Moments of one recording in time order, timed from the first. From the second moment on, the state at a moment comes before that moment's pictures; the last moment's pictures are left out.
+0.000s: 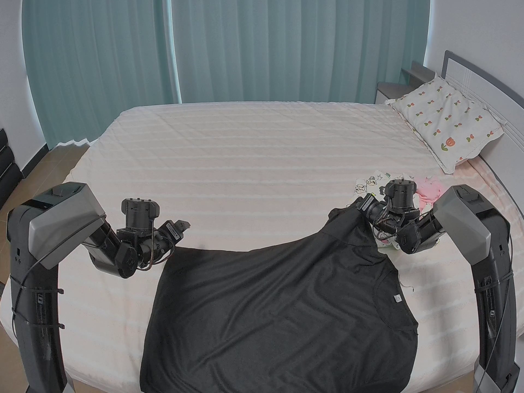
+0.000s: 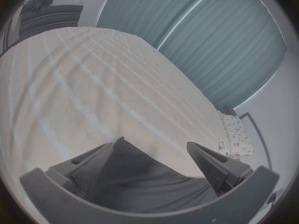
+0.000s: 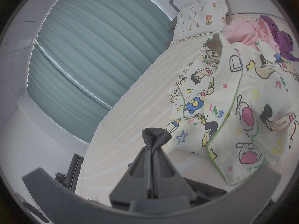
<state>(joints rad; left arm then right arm) -0.14 2.37 -1.08 -0.74 0.01 -0.78 0.15 2.61 -1.52 -0.77 0.07 0.78</state>
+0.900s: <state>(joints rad) -0.11 2.58 -1.27 -0.75 0.04 -0.69 0.15 2.61 -1.51 -0.78 0.07 0.77</state>
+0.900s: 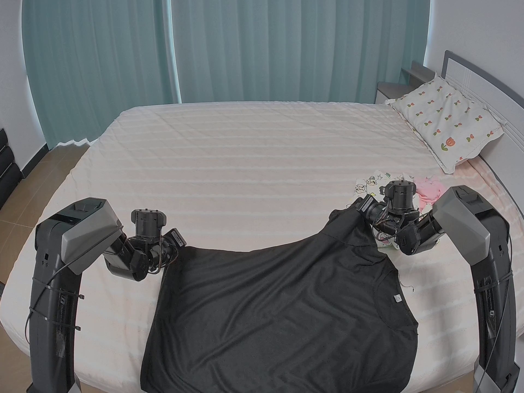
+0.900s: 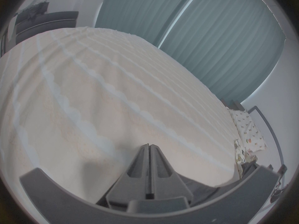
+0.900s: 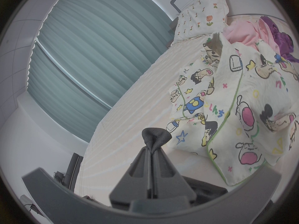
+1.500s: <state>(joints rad) -0.07 2.58 -1.31 -0.87 0.17 -0.69 0.16 2.70 -1.71 -0.83 0.01 0.74</state>
